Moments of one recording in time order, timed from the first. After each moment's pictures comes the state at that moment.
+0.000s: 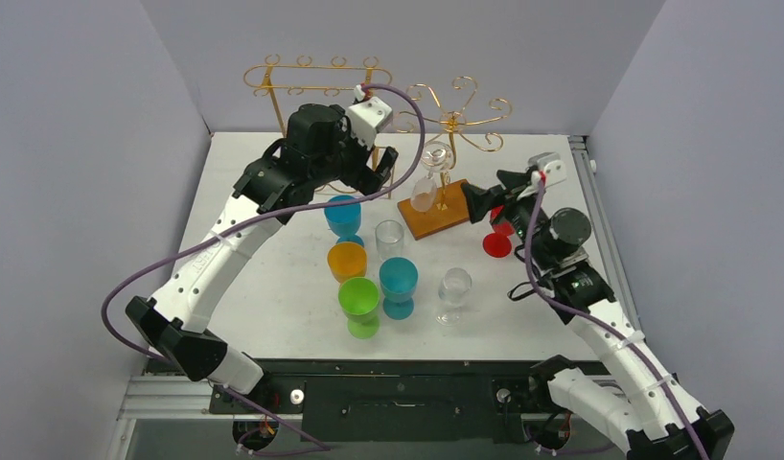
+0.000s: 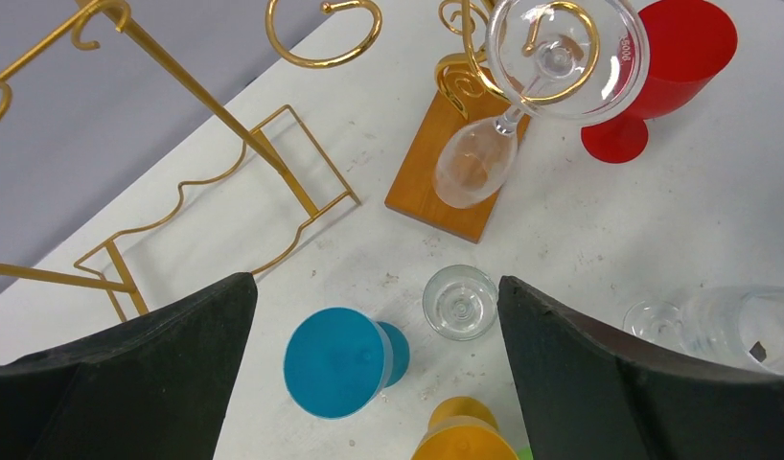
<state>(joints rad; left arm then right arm) -0.63 1.49 1.77 -0.68 0.02 0.16 0.44 0.85 0.75 0.22 -0.06 0.10</state>
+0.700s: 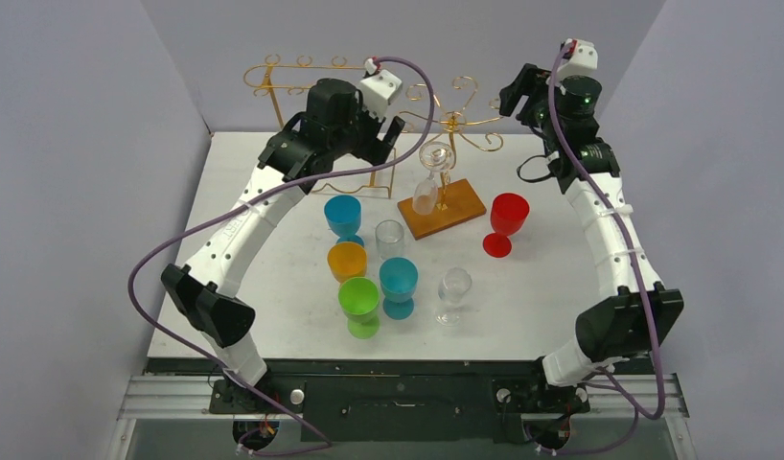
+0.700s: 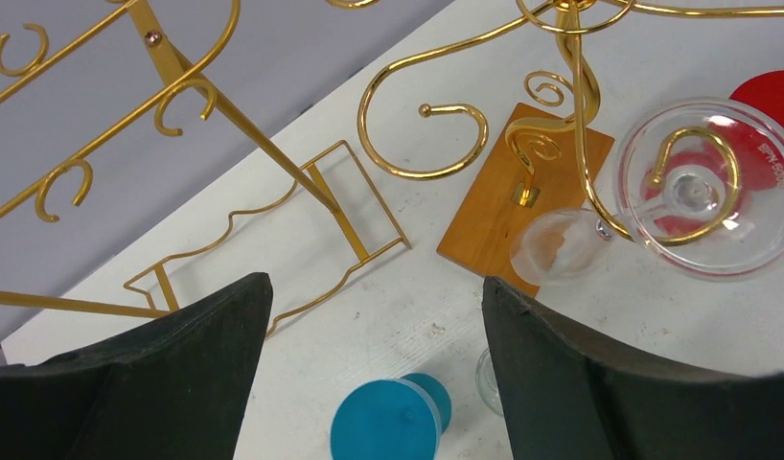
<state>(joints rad) -0.59 1.71 1.99 -0.68 -0.05 0.17 0.12 1.51 1.65 -0.24 0.00 0.28</state>
